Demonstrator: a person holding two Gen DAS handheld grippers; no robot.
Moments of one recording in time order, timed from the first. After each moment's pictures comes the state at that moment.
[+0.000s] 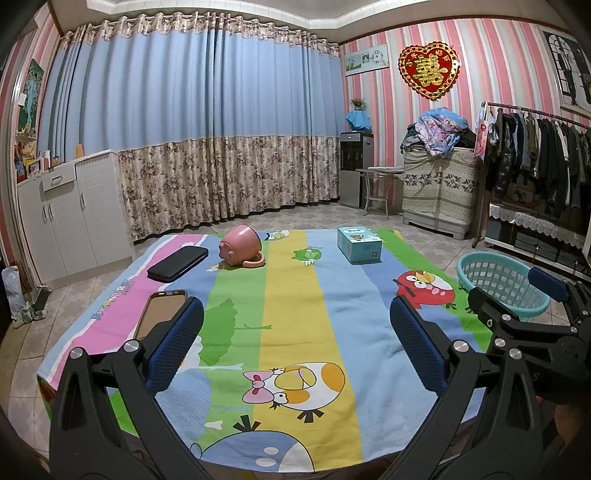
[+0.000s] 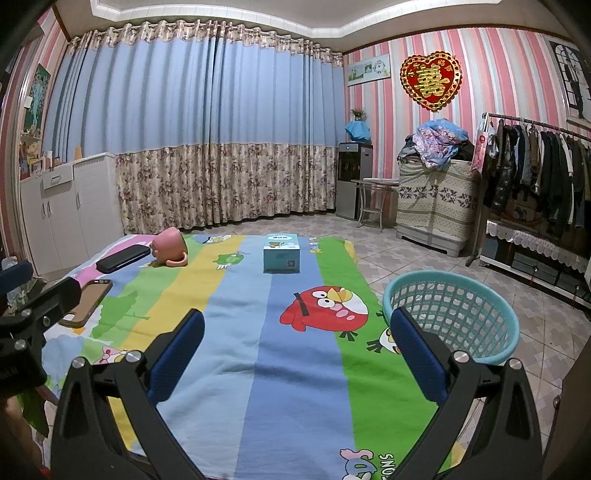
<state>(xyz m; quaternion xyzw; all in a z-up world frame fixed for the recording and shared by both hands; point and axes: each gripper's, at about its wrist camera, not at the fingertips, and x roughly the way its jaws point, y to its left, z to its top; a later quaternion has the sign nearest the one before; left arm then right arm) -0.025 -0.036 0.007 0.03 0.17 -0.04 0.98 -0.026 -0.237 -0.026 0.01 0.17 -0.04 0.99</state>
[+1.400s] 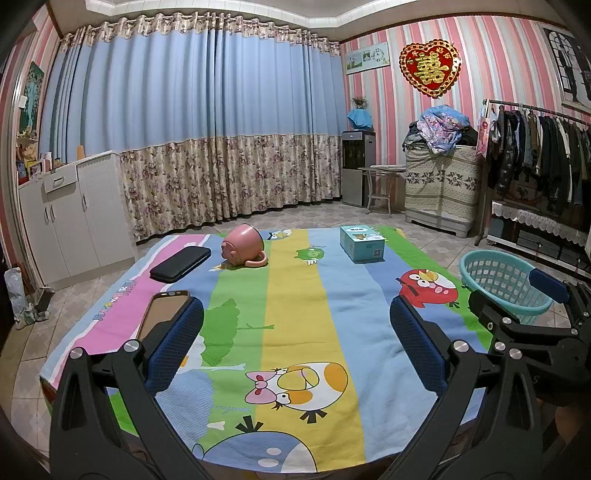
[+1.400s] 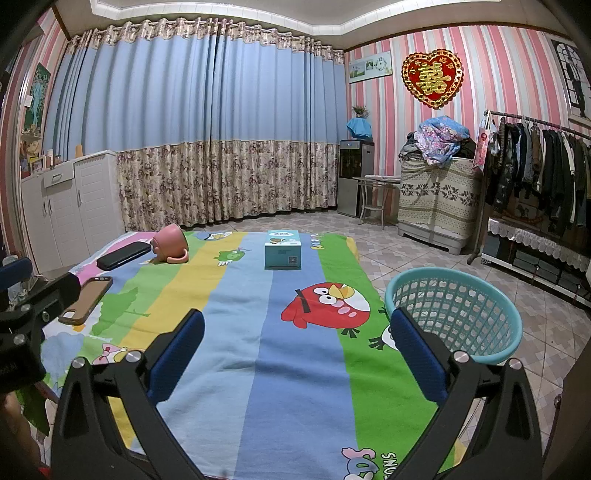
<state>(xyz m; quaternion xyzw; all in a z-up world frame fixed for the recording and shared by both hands) -0.023 -0.036 0.005 0.03 0.17 -0.04 0.98 -0.024 -0.237 -0.029 0.01 0.17 -0.04 0.99</state>
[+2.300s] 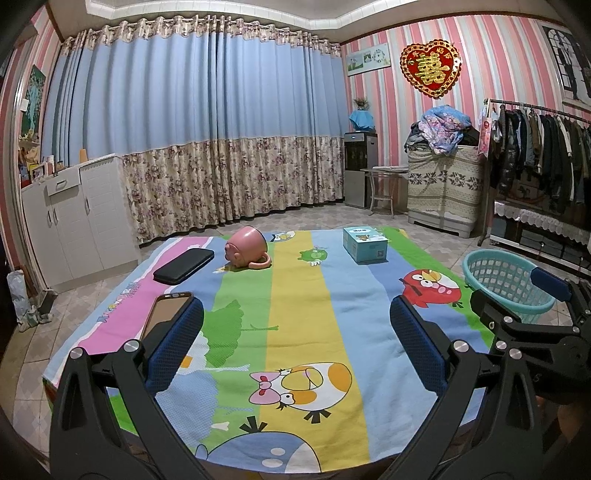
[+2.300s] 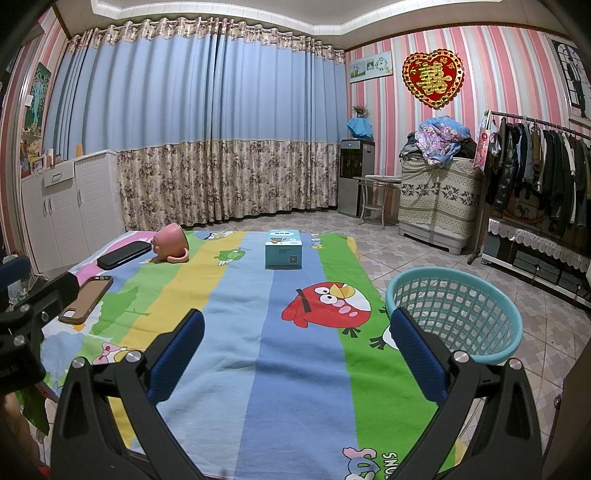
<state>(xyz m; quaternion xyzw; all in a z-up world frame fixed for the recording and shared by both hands) -0.025 -0.033 0.003 0.03 0.17 -0.03 0.98 -0.024 -0.237 -0.028 0.01 0.17 -0.04 0.99</state>
